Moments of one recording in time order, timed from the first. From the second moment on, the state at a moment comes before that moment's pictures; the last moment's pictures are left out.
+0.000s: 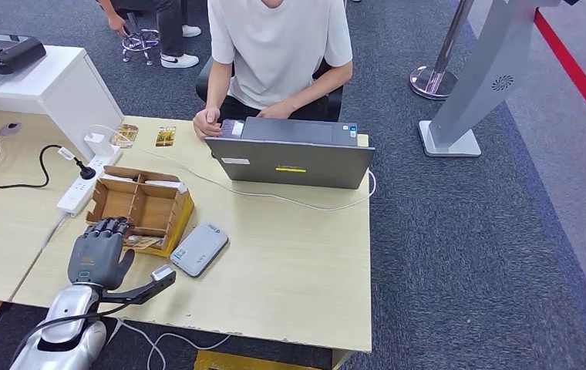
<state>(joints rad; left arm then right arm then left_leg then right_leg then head) -0.10 0.21 -0.07 -1.22 -1.43 0.51 0.08 -0.09 0.17 -0.92 -0.21 0.99 -0.11 -0.25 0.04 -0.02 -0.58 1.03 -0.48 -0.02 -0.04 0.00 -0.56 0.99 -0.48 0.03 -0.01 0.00</state>
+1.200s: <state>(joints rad) -0.05 0.19 -0.18 -1.66 -1.43 0.59 0.04 -0.08 0.17 -0.93 -0.21 0.96 -0.12 -0.28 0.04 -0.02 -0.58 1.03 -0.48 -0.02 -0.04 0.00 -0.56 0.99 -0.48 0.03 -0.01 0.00</state>
